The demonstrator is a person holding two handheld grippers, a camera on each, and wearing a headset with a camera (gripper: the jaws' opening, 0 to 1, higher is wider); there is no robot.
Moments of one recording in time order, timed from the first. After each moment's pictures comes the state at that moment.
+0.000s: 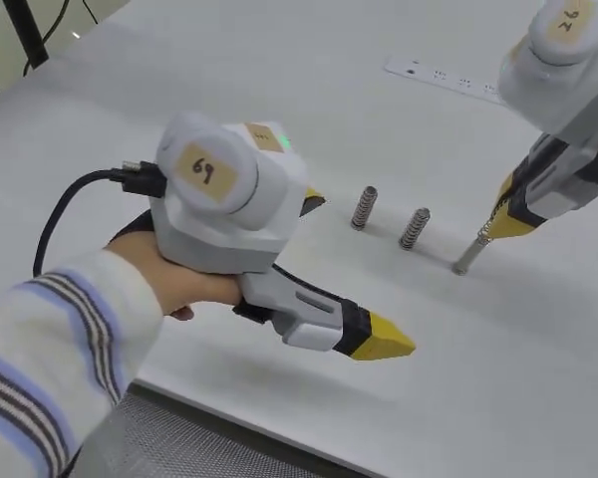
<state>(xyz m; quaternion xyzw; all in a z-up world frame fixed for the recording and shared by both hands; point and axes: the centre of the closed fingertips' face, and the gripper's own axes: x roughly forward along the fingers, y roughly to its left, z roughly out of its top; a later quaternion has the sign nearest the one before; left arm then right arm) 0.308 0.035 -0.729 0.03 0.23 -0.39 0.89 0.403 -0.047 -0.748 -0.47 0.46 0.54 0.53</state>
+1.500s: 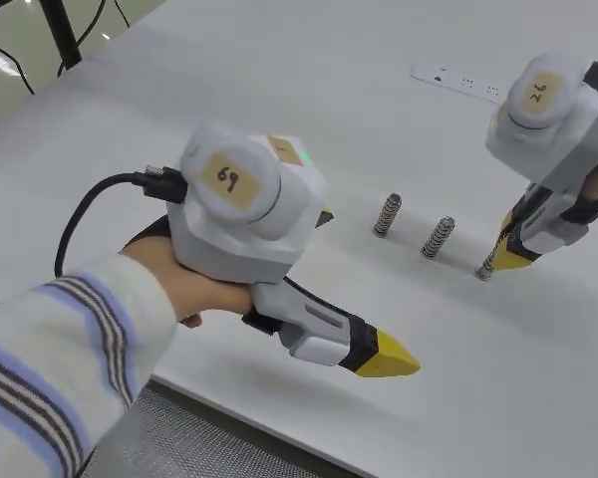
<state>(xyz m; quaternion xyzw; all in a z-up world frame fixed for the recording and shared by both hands) 0.302 0.042 -0.739 0.03 0.26 -0.38 0.89 0.411 -0.049 -0.792 -0.49 0.47 0.53 0.51</state>
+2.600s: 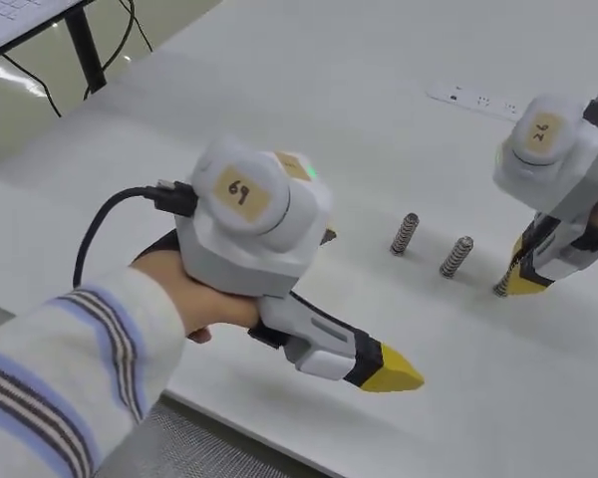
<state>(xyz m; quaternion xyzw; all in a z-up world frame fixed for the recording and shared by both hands) 0.300 0.055 -0.741 0.03 0.28 -0.37 0.88 0.409 -0.050 -0.804 -0.50 0.47 0.54 0.49</state>
